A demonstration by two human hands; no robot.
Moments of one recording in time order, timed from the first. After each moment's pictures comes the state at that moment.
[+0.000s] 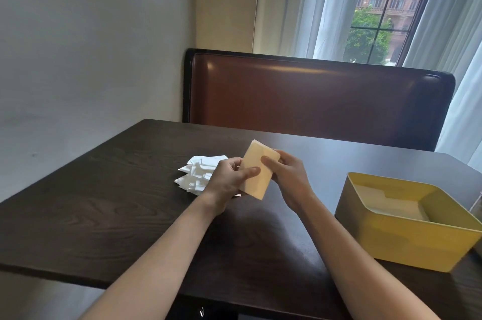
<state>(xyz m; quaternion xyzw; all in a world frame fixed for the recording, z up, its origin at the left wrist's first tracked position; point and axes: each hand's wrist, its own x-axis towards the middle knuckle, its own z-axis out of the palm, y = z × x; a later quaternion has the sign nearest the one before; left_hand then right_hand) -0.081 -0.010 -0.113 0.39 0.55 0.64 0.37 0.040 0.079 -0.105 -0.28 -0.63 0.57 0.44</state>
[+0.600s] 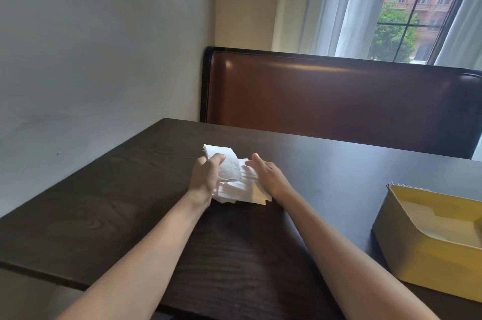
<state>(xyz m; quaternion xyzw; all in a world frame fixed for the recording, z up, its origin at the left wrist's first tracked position) -0.156 -0.029 -0.111 0.22 0.63 0.70 0.25 -0.049 0.089 -0.123 -0.34 -0.80 0.44 0.23</state>
